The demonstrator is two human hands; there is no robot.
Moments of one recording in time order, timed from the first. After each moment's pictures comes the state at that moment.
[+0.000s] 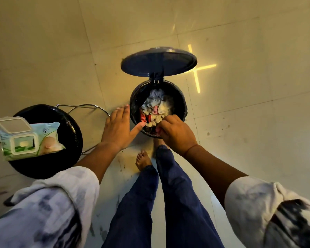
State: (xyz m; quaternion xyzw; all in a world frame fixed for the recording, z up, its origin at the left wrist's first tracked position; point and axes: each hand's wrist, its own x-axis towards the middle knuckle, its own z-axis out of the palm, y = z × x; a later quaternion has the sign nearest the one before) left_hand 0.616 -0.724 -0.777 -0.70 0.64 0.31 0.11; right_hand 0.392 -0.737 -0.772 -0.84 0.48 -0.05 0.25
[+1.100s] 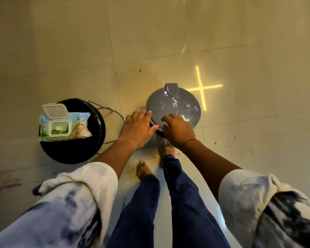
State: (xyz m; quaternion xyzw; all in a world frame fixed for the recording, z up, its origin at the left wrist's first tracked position) left_hand 0.619 -0.694 -0.713 -0.66 0.69 0.26 0.13; right_hand 0.450 -0.717 -0.716 -0.76 0.56 0.05 0.33
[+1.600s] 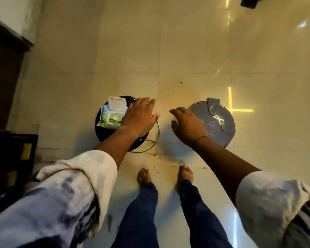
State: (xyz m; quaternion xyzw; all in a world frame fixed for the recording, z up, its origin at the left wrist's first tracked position) left_hand 0.768 -0.663 -0.636 -0.73 0.65 0.19 0.07; right_hand 0.579 -0.705 -0.654 -0.84 0.46 0.00 0.29
